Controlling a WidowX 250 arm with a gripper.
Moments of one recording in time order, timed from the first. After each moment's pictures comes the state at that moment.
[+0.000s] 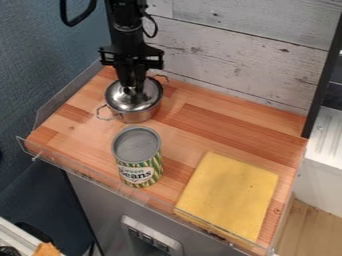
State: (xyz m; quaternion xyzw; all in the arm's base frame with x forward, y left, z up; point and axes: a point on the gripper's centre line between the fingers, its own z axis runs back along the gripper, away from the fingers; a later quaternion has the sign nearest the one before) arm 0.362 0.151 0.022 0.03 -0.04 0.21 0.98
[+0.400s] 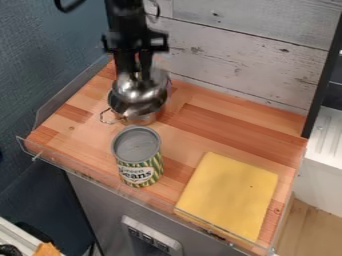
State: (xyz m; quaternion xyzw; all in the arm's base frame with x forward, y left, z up) arm 0.374 0.133 0.075 0.00 -0.10 0.21 0.97
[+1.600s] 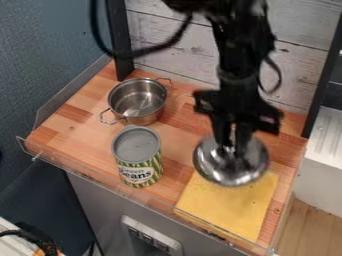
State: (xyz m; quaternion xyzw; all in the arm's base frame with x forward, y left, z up) arm 0.296 -0.061 0.047 -0.02 -0.07 0.02 1.00
